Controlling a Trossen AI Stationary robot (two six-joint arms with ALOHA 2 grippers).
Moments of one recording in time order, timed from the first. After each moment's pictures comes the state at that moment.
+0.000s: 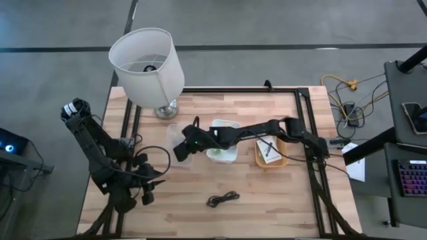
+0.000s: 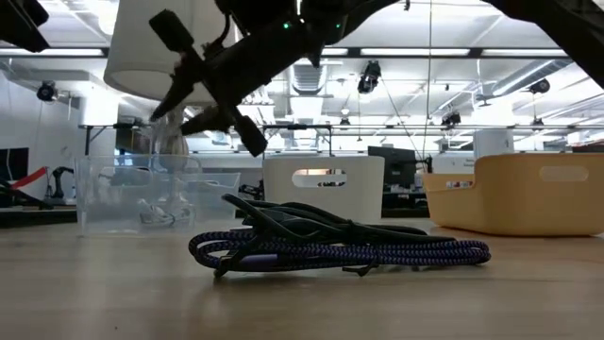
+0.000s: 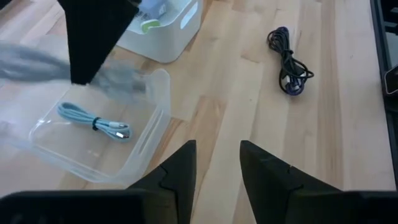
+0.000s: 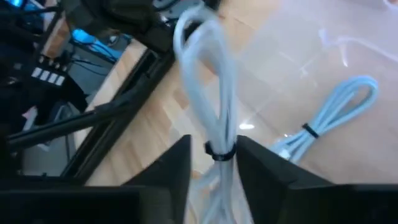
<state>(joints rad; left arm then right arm) -0.98 1.18 0.91 -0.91 -0.77 -1.17 0.02 2.28 1.84 -0.15 0.03 0.94</state>
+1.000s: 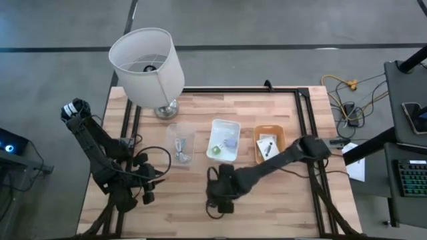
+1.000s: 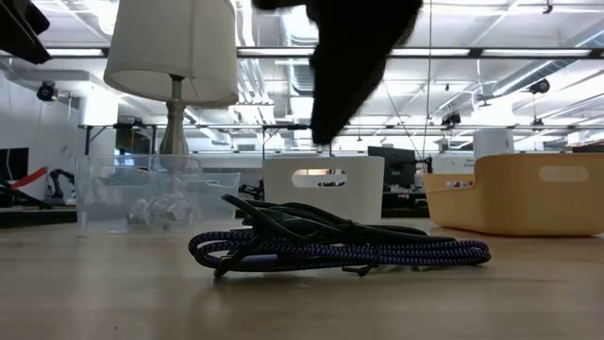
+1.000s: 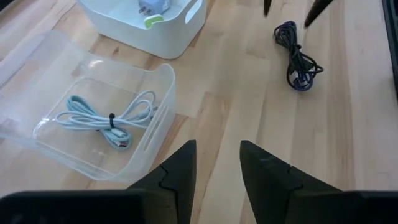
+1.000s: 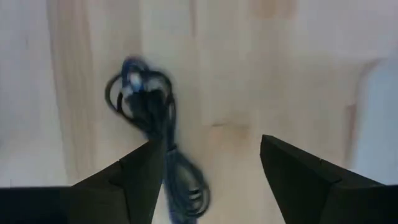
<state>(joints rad) -0.98 1.18 0.88 -0.90 -0.77 -1.17 0.43 2.17 1.83 -0.94 0.13 0.47</state>
